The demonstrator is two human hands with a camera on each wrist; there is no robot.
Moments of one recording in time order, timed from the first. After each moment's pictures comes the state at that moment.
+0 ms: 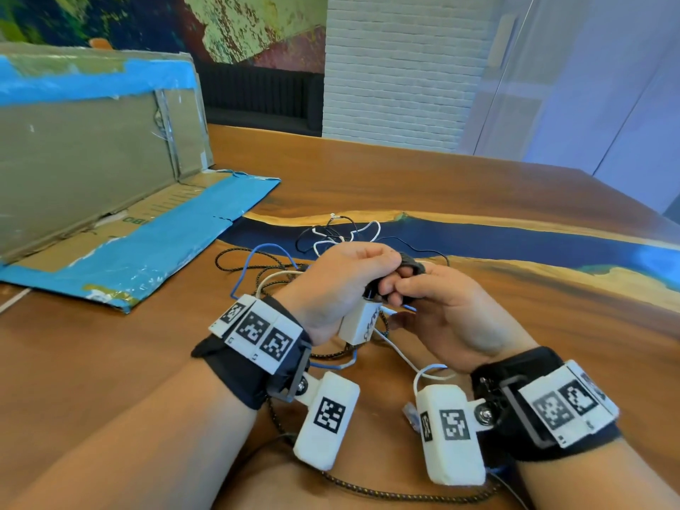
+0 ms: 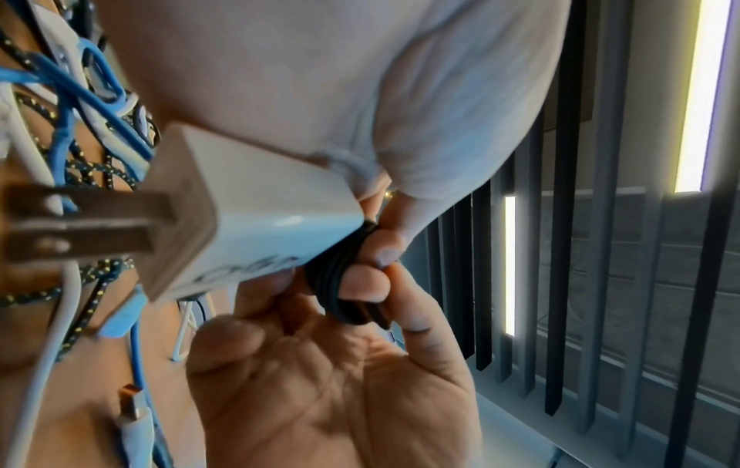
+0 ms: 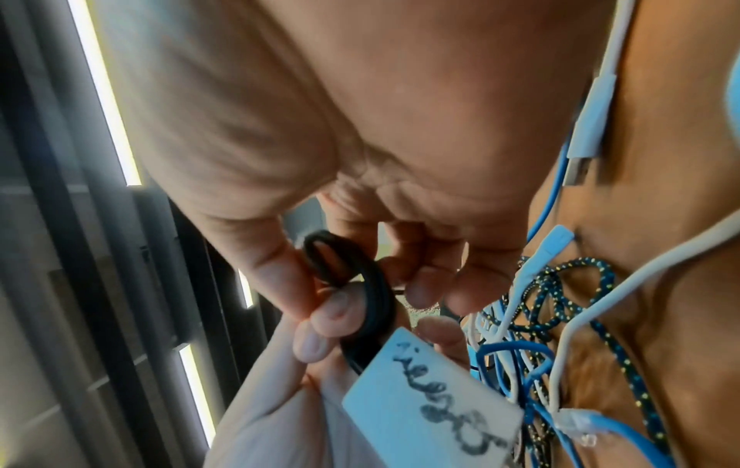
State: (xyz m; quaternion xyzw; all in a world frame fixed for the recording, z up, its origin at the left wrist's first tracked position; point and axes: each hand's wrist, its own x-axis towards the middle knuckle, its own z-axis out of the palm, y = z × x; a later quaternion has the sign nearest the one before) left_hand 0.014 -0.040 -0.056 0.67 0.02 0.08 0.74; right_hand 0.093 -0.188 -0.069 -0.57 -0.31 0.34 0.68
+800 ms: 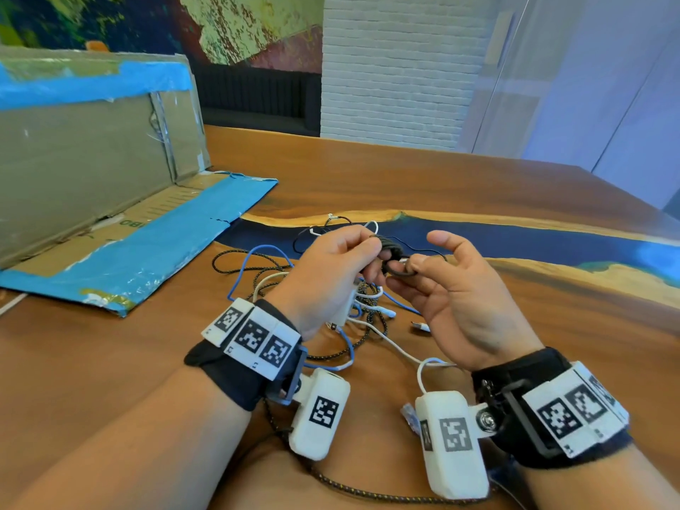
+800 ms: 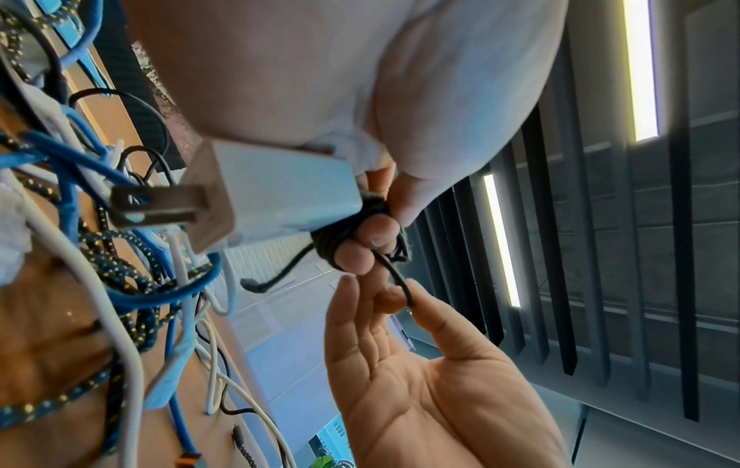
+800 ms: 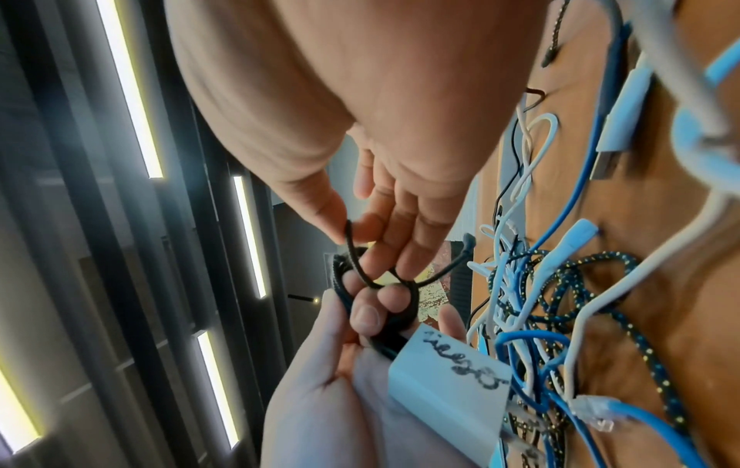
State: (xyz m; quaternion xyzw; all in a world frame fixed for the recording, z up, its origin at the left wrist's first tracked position) left_hand 0.018 -0.030 -0.061 0.74 0.00 0.20 0.64; right_hand 0.092 -0.185 -0.060 -0.47 -0.19 0.24 0.83
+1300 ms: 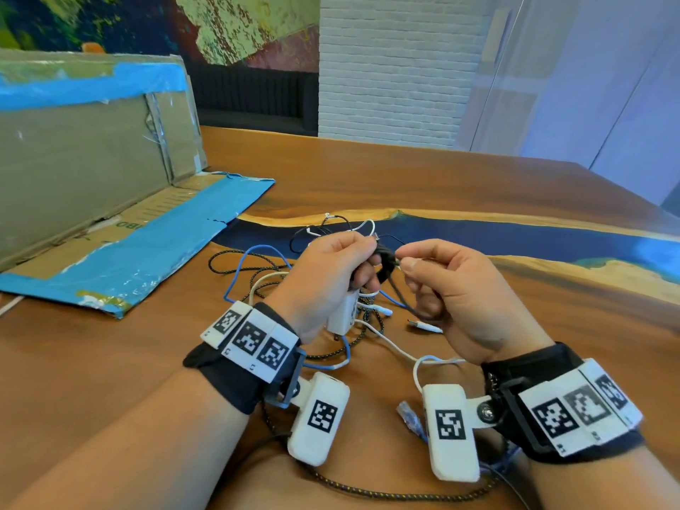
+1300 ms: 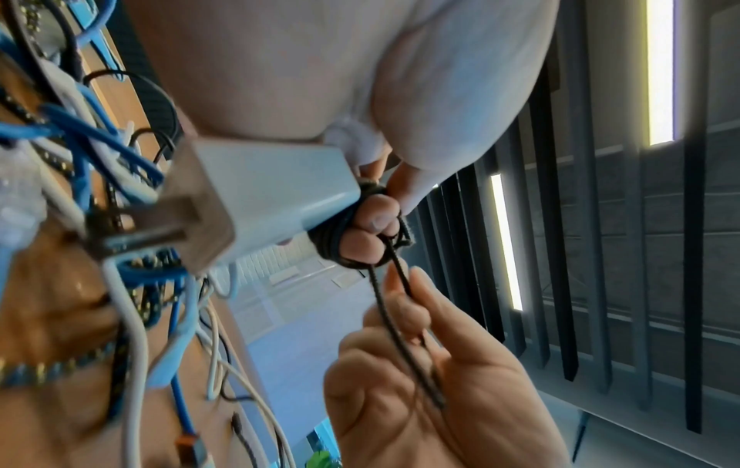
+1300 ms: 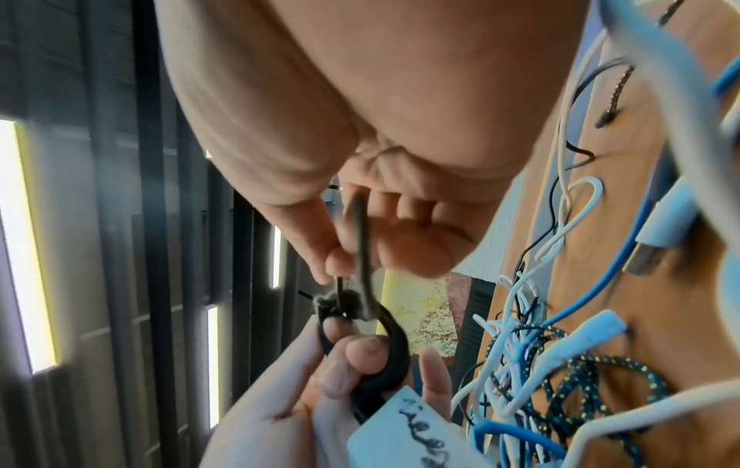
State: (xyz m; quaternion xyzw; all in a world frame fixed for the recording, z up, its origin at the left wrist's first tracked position) left_hand 0.018 -0.036 -0.062 0.69 0.06 0.19 0.69; right_hand 0.099 -0.196 -0.059 -0.62 -0.26 0.21 0.71
